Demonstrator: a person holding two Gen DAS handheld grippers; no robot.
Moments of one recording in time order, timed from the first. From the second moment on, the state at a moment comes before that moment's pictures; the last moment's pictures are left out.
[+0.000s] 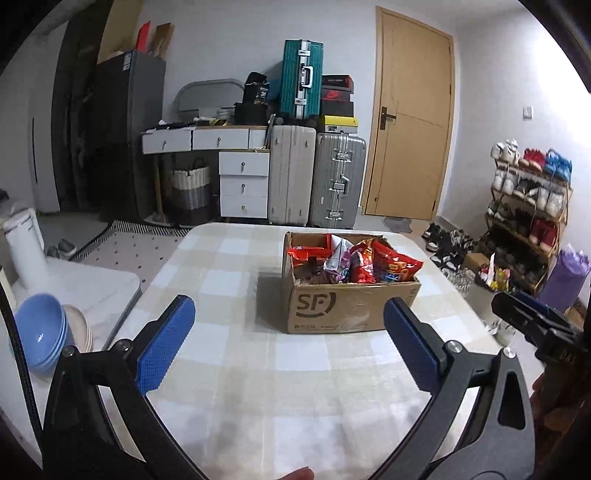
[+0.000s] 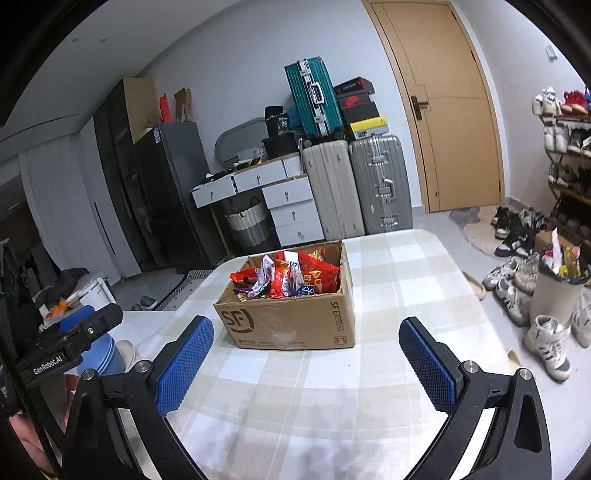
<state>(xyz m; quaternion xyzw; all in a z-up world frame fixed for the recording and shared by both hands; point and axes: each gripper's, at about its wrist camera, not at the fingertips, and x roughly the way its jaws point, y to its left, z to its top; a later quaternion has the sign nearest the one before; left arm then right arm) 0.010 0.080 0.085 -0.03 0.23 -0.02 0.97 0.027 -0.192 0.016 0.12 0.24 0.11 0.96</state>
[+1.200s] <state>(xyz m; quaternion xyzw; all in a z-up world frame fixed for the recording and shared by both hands) 0.048 0.062 0.026 -0.01 0.22 0.00 0.98 0.022 -0.179 -0.004 0.07 0.20 0.14 0.97</state>
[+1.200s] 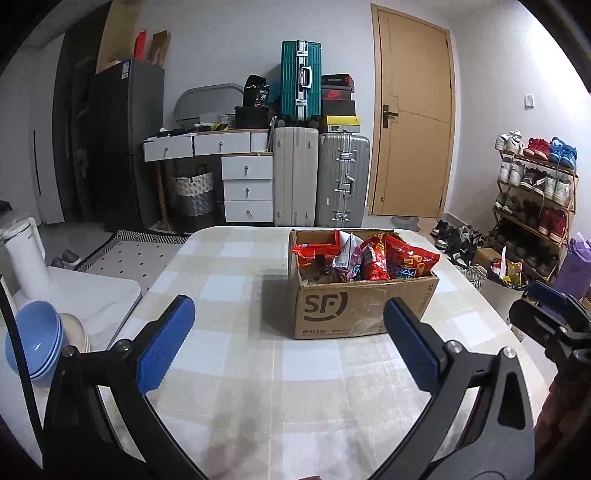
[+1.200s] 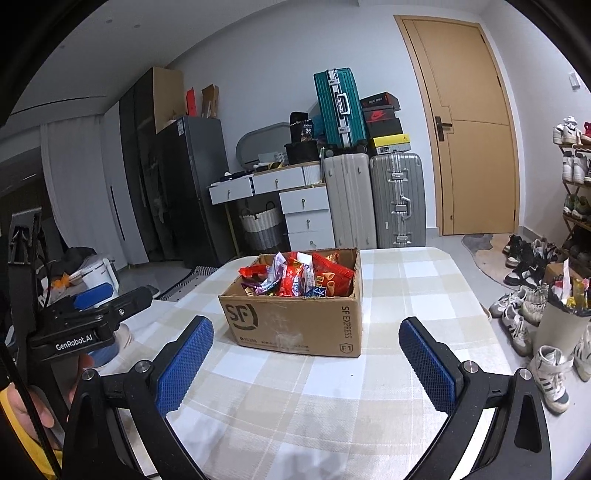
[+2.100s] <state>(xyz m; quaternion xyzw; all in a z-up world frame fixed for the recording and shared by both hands) 0.039 0.062 0.024 -0.01 0.23 -0.01 0.97 0.022 -0.178 -0.008 0.09 0.21 0.15 0.96</state>
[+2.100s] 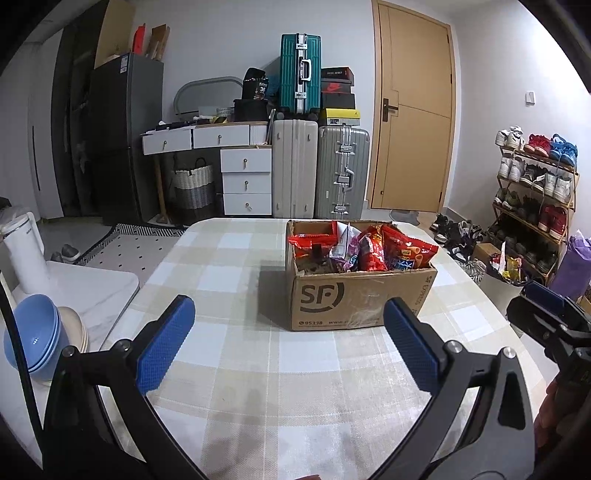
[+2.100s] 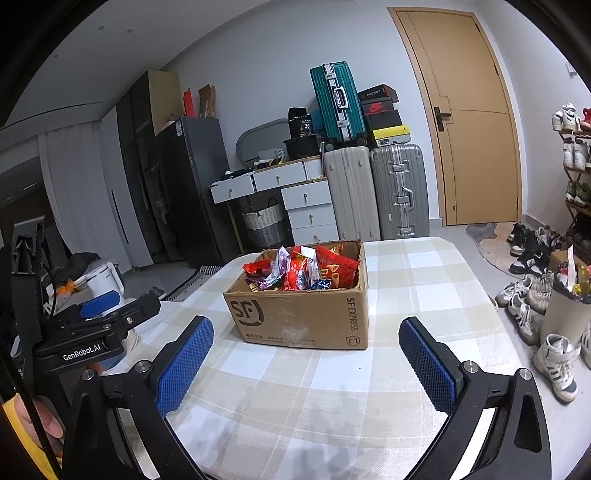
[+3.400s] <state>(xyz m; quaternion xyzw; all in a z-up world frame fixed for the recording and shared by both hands) 0.037 0.058 0.027 0.00 0.25 -0.01 0.97 0.022 -0.174 -0.013 0.08 0.22 0.15 0.96</state>
